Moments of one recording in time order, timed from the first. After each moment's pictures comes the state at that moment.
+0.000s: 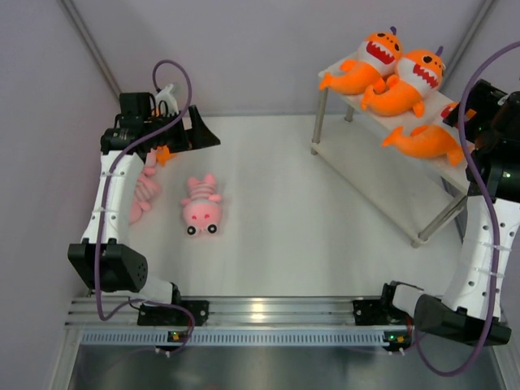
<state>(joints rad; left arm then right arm) -0.01 1.50 1.65 -0.81 0.67 -0.22 -0.28 1.16 1.70 -0.73 0.16 0.22</state>
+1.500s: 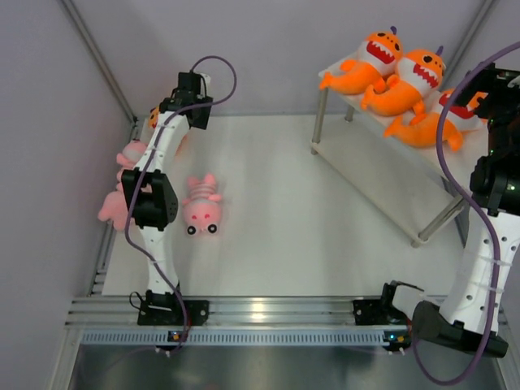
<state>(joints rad) -0.15 2.13 2.12 -0.72 -0.28 0.19 -0.31 1.11 1.70 -0.40 -0.04 -0.02</state>
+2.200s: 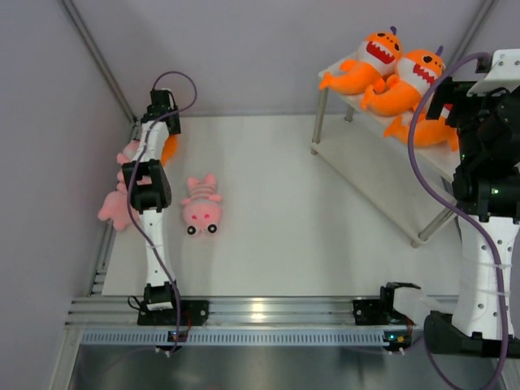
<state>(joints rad) 0.08 2.59 2.40 -0.54 -0.26 0.03 -0.09 1.07 1.61 -0.42 0.10 -0.18</state>
